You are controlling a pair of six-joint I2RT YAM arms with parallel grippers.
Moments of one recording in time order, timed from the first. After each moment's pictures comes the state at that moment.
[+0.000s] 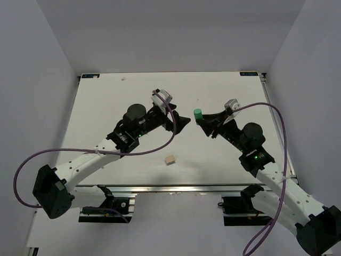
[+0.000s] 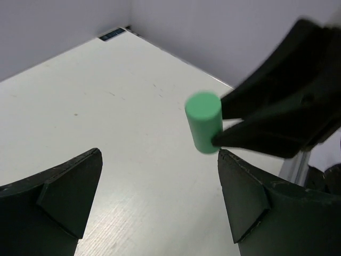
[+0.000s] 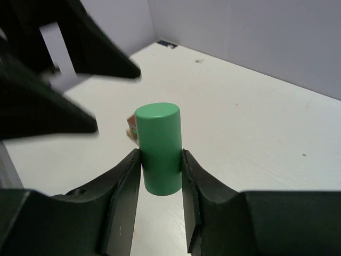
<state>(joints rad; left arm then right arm) -0.77 1.24 0.92 0.30 0.22 -0.14 0.54 0.82 0.57 0.38 -0.29 0.21</state>
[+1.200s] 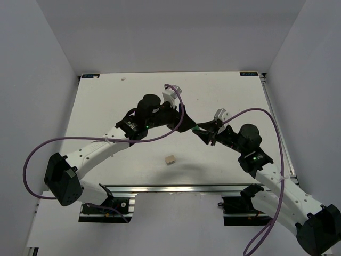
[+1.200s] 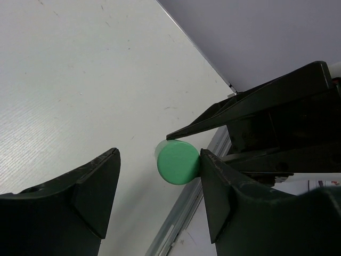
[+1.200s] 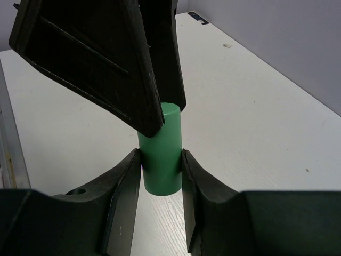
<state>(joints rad) -0.77 1.39 1.15 -0.05 0.33 -0.45 0.55 0.81 0.53 0.30 -0.51 -0.09</state>
